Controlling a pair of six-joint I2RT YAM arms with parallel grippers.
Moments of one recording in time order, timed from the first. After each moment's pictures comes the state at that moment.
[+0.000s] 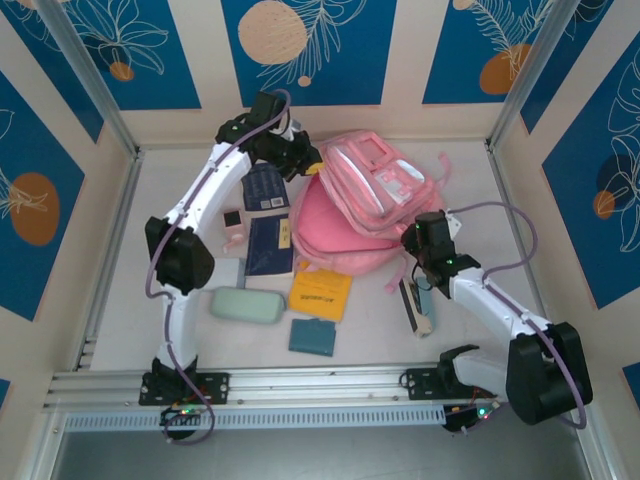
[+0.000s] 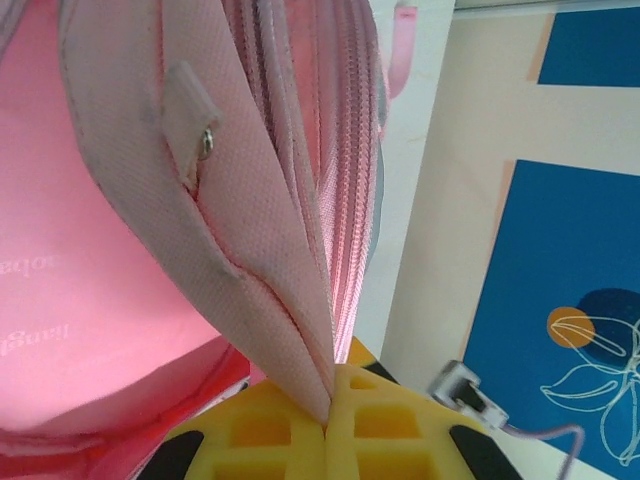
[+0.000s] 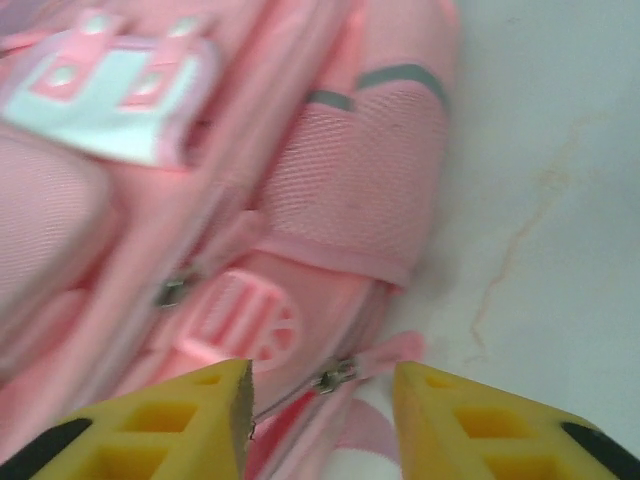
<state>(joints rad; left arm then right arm) -0.44 2.15 2.27 -0.97 0.61 -0.94 0.31 1.15 0.63 -0.21 0.27 0.82</state>
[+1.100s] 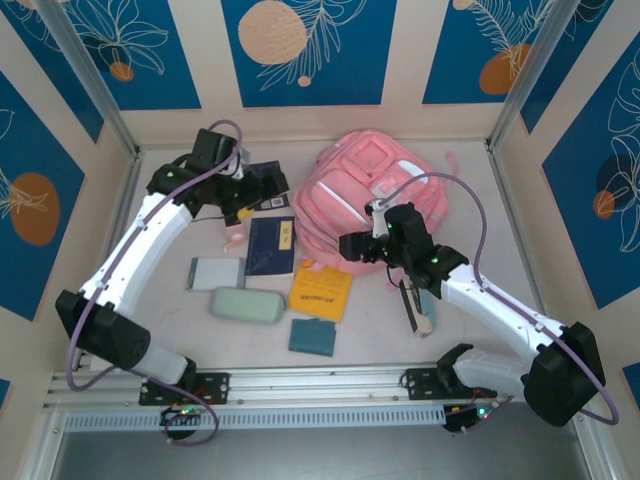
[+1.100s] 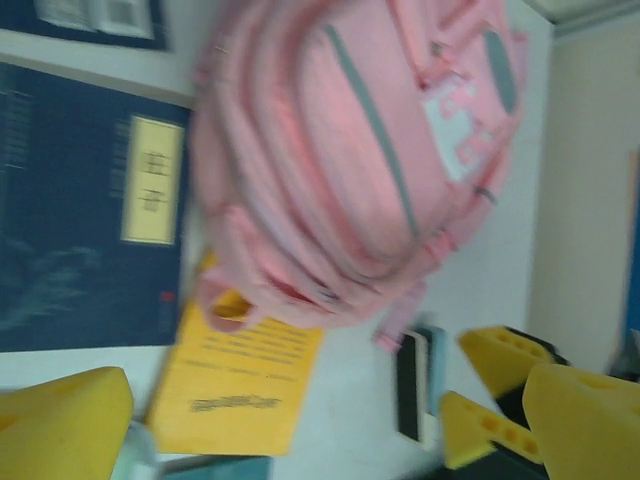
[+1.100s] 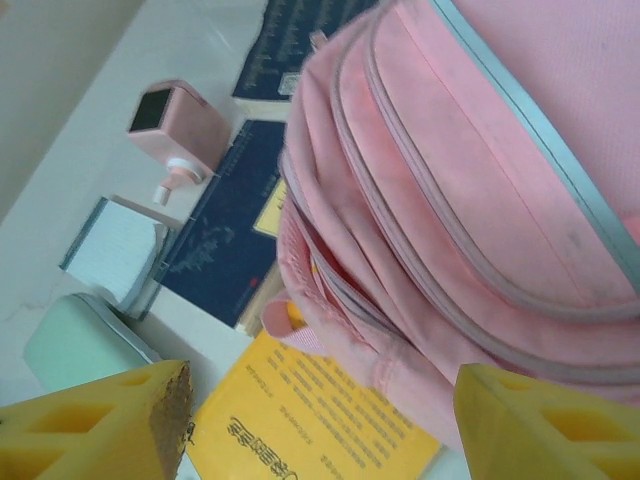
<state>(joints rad) -0.38 1.49 1.59 -1.00 0.28 -0.72 0.58 1.13 0.80 -0.30 -0.14 0.40</state>
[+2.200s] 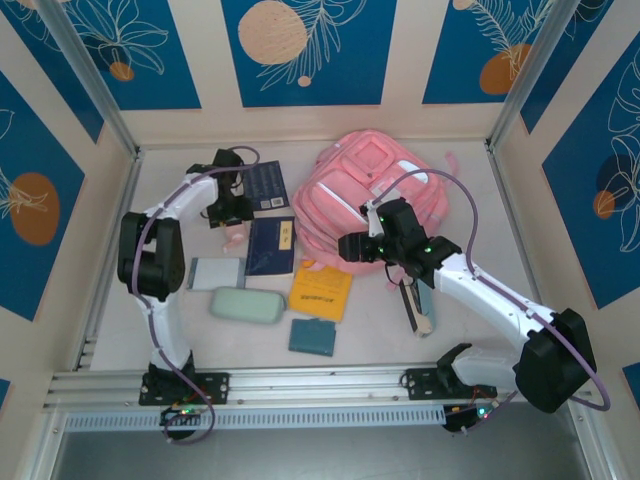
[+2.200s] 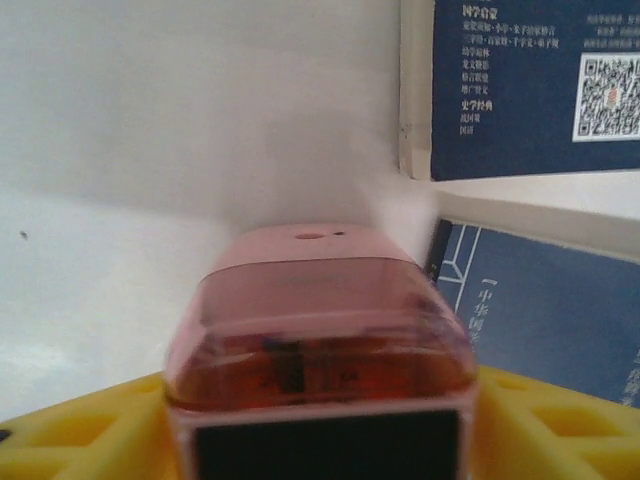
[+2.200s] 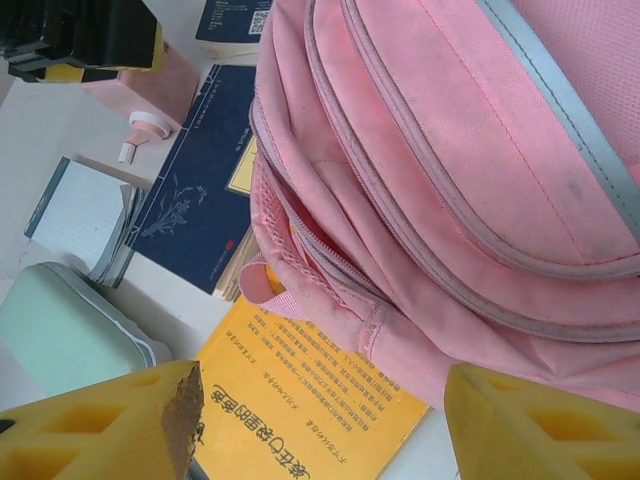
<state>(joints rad) -0.21 1.99 1.56 -0.89 -0.04 -0.42 0.58 1.21 0.87 -0.40 -0.16 0.39</state>
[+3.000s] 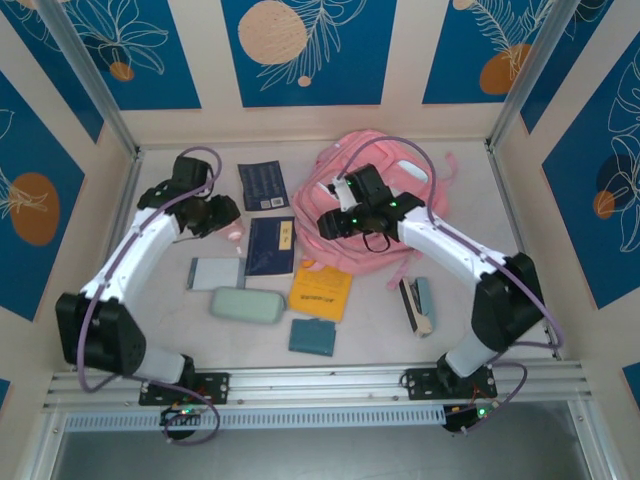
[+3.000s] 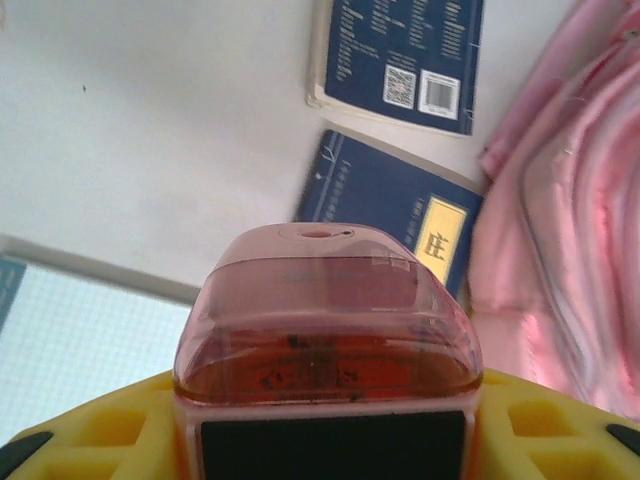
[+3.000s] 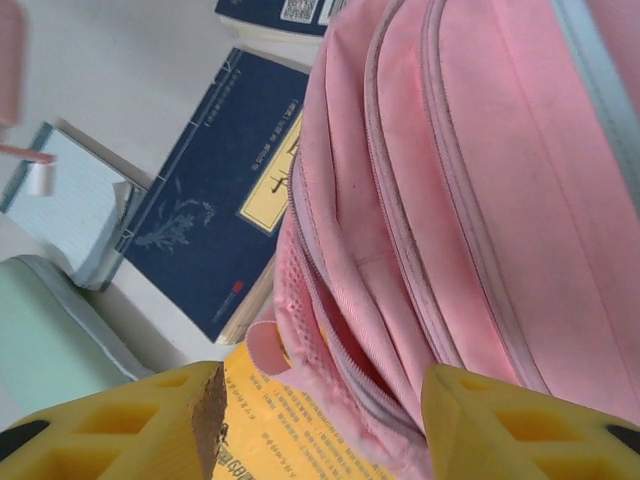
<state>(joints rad) -0.20 1.40 1.25 -0.86 0.11 -0.64 0.59 1.61 1.30 -0.60 -0.22 0.21</state>
